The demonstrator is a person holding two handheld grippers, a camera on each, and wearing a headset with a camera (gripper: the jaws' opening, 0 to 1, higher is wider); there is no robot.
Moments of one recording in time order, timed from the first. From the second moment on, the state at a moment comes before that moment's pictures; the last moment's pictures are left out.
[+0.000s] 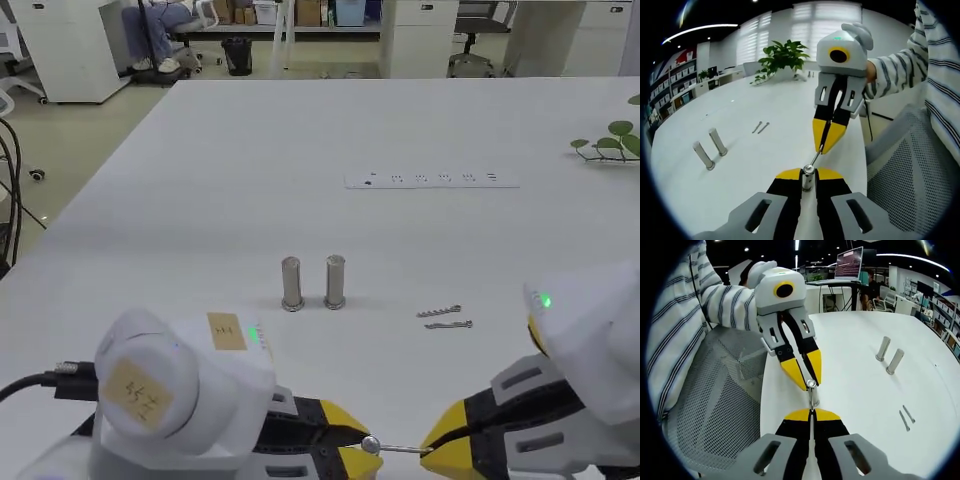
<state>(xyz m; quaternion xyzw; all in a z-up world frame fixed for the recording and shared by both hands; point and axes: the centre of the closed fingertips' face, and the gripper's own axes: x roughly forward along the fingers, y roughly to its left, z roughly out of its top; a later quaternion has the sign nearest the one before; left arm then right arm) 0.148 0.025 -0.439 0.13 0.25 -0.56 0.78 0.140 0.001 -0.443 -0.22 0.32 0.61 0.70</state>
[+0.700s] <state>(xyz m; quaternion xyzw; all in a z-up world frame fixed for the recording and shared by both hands) 0.140 0.019 -0.437 0.13 0.26 -0.58 0.76 0.136 0.024 -0.450 -0.23 0.30 0.62 0.69</state>
